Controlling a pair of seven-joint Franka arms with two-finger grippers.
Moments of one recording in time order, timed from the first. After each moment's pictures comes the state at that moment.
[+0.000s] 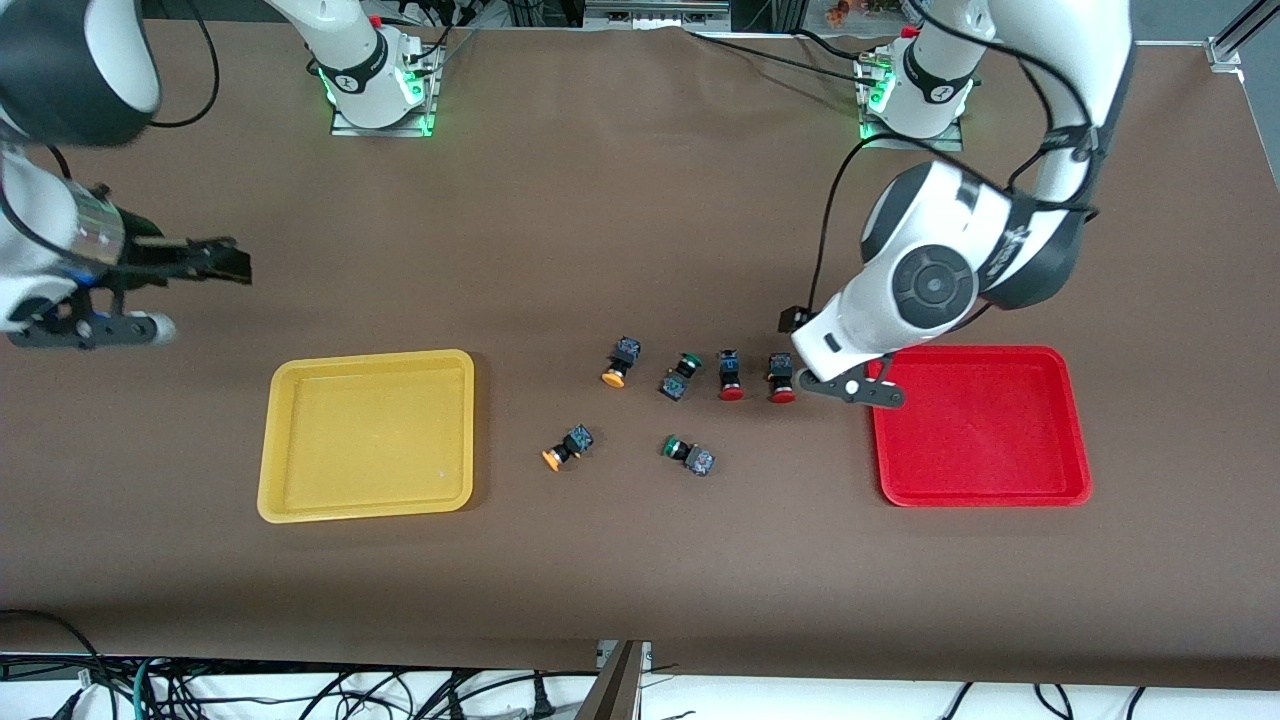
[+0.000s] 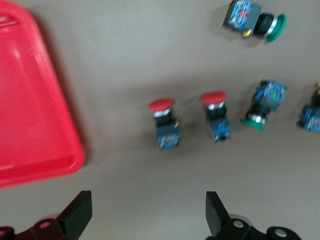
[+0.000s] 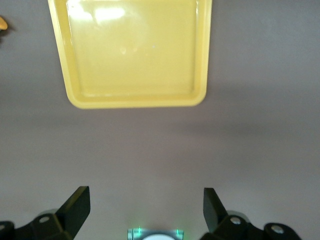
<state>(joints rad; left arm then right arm) -0.28 0.48 -0.16 -1.59 -0.03 1.87 -0.25 0.07 0.29 0.04 -1.42 -0.03 1.47 0.05</state>
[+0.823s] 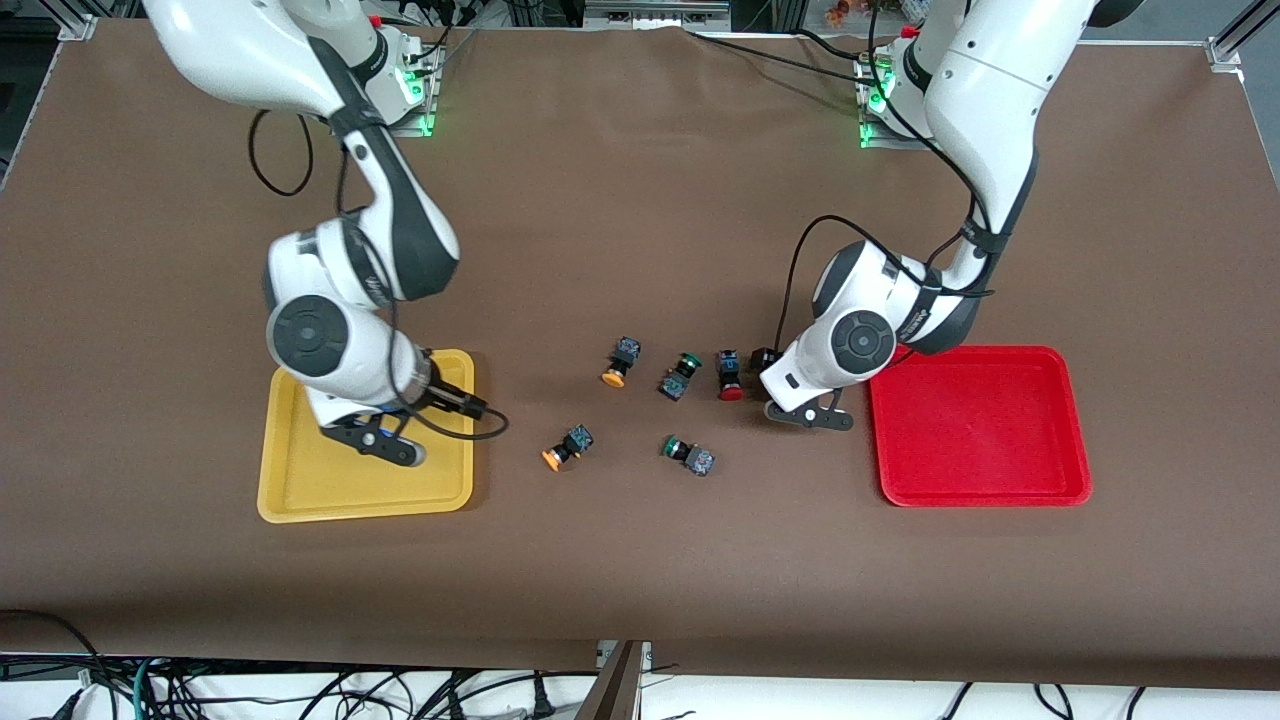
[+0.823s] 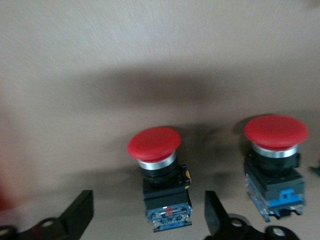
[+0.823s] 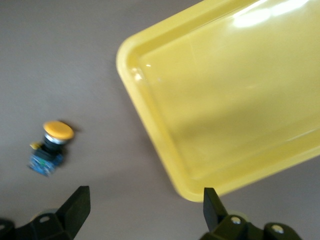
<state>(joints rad) -0.30 0.67 -0.15 -1.74 -0.03 2.20 -0.26 0.35 0.64 0.04 -1.42 0.02 2.03 0.80</state>
